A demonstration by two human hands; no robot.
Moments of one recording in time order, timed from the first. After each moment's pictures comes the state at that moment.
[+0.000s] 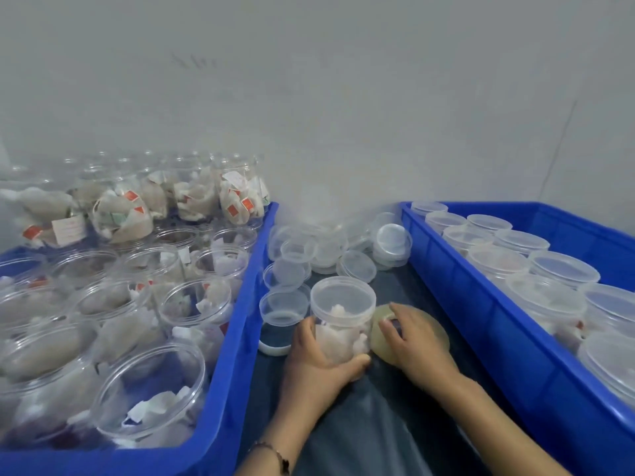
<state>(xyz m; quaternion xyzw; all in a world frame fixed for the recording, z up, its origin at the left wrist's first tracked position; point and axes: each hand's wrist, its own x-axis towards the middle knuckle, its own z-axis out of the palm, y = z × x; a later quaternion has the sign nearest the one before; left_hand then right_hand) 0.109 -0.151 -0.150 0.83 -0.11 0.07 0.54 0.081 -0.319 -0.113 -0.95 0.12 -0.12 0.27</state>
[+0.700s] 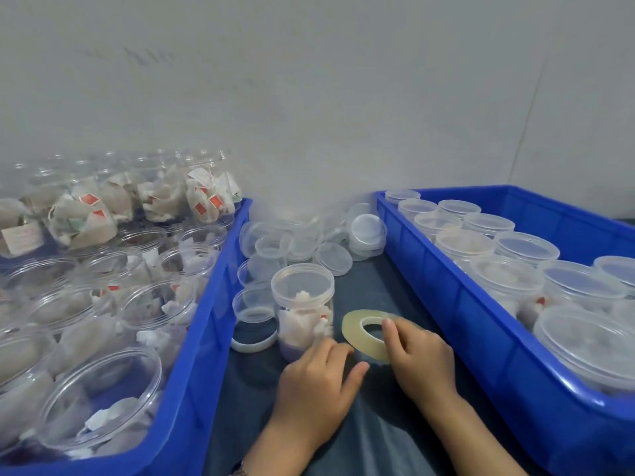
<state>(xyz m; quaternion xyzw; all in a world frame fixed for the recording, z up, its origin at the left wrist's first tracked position) 0.068 -0.167 -0.137 0.83 -0.37 0.34 0.25 0.038 -0.326 -0.127 -0.91 0.15 -0.29 0.26</state>
